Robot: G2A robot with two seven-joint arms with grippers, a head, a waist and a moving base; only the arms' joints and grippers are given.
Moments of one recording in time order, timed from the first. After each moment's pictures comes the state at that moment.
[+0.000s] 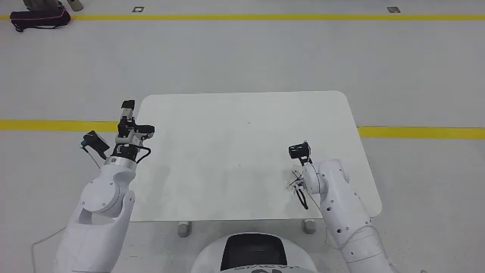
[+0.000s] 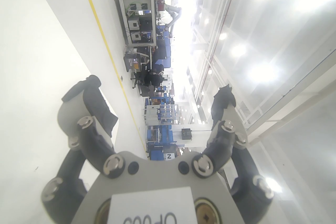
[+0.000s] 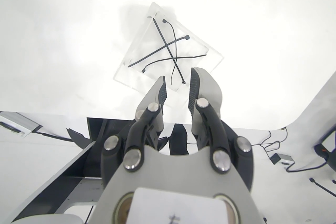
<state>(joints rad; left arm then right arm) 1.73 -1.15 -1.60 -1.80 -0.42 0.00 0.00 -1.46 -1.48 1.30 -1.52 -1.56 0.08 1.32</state>
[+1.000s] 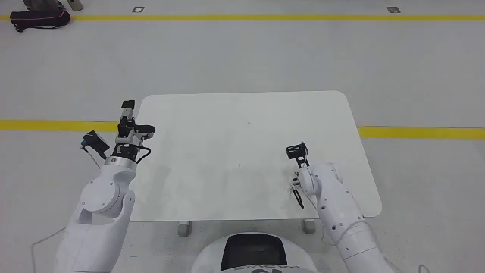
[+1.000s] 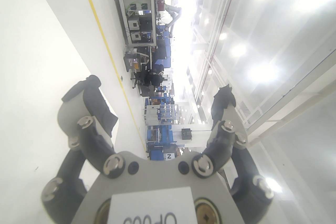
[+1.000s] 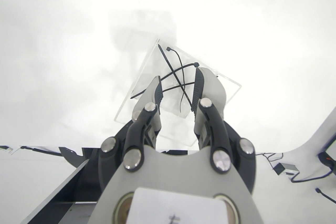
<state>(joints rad) 1.73 -1.15 -1.60 -1.80 -0.42 0.00 0.00 -1.42 -1.47 1.26 -1.37 -1.55 0.12 1.17</state>
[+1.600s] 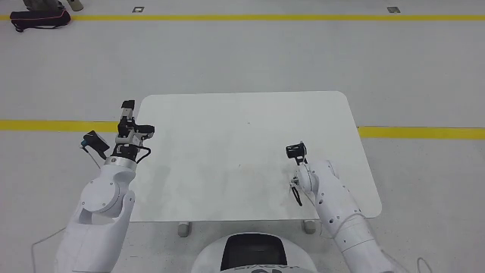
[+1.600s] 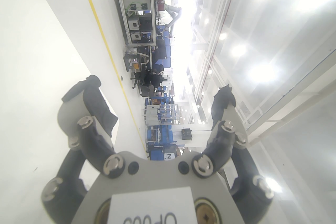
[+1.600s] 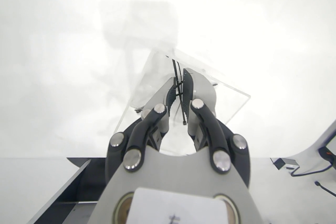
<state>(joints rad) 1.73 -1.15 -1.60 -1.80 -0.42 0.00 0.00 -1.36 -1.48 1.24 -1.27 -1.53 0.14 1.15</state>
